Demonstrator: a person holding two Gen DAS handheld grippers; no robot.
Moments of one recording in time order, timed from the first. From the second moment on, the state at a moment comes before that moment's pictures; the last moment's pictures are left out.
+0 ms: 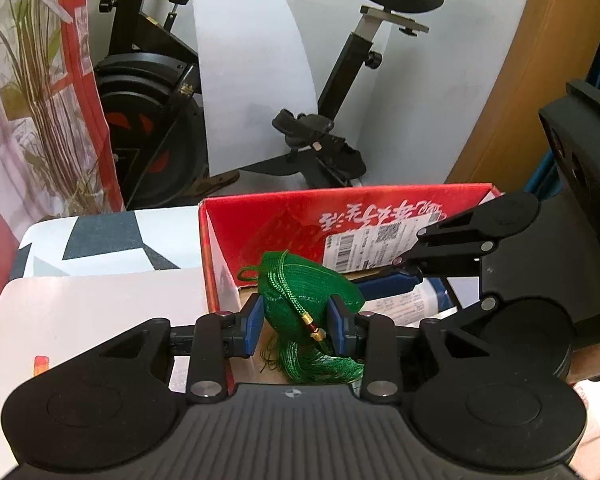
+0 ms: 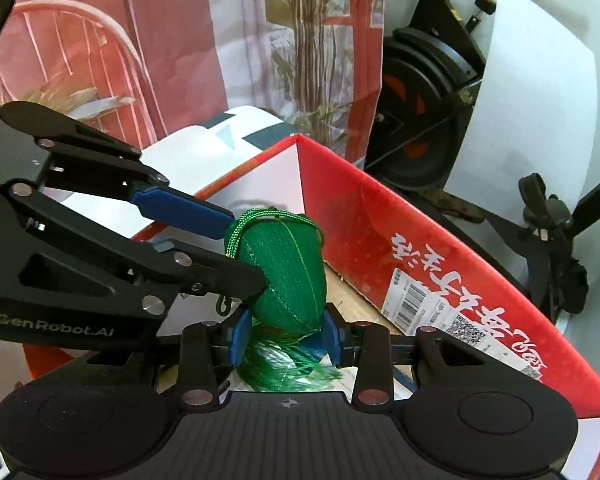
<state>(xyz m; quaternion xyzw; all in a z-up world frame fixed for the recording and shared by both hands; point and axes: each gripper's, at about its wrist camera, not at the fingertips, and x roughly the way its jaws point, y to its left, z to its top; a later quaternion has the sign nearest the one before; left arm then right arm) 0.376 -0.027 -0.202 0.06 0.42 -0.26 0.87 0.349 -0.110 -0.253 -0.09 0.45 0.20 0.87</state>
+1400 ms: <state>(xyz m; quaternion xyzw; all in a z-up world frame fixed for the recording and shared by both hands) 0.218 -0.019 -0.103 0.09 0.25 -0.18 0.95 0.139 -0.195 -0.145 0.03 0.28 0.07 0.96</state>
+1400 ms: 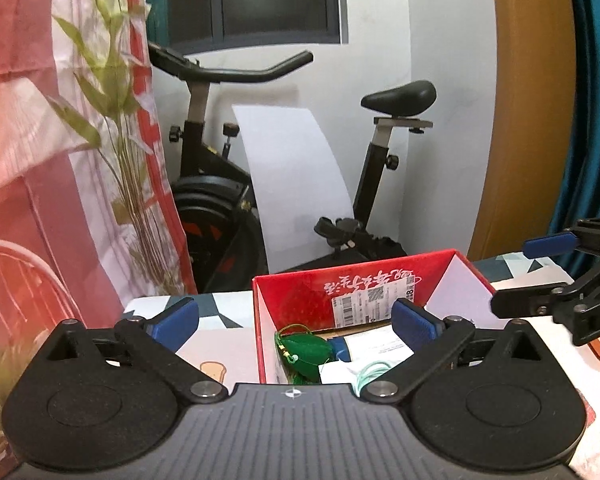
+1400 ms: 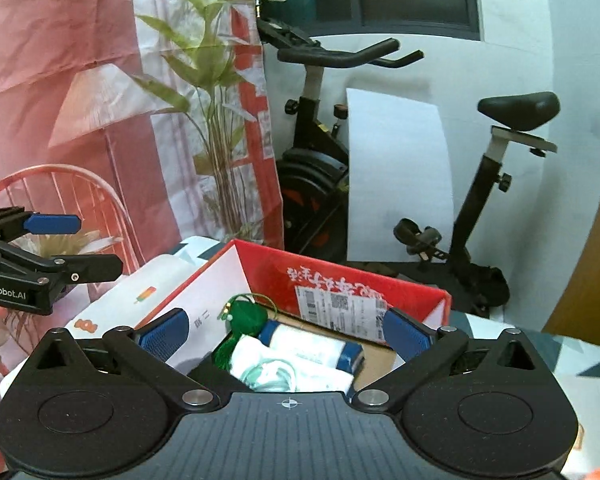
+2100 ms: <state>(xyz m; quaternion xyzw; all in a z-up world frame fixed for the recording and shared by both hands) 0.162 0.019 -0.191 0.02 0.32 -0.14 0.94 0.041 -0.212 -0.239 0.07 0.30 -0.02 0.95</state>
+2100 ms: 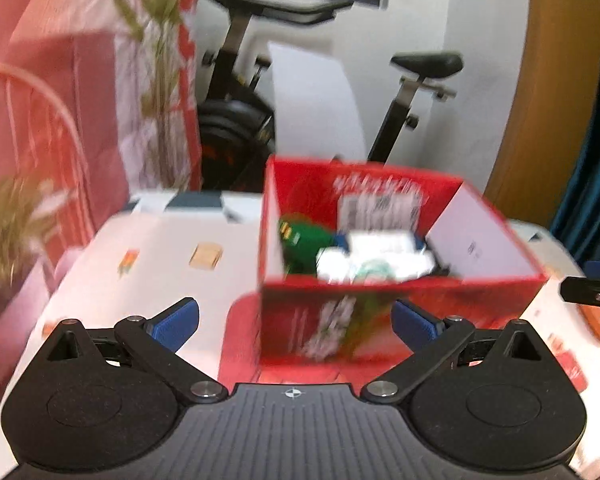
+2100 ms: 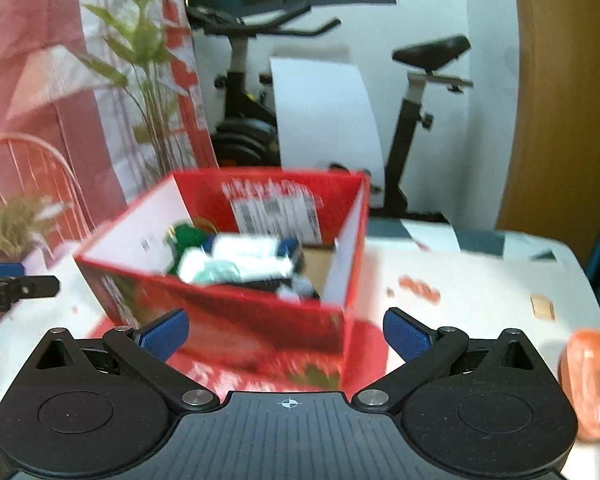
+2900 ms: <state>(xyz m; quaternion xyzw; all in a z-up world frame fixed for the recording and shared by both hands) 0.185 0.027 -0.284 0.02 0.42 -0.17 0.89 0.045 -0.192 -0.345 0.08 0.38 -0.02 0.92</state>
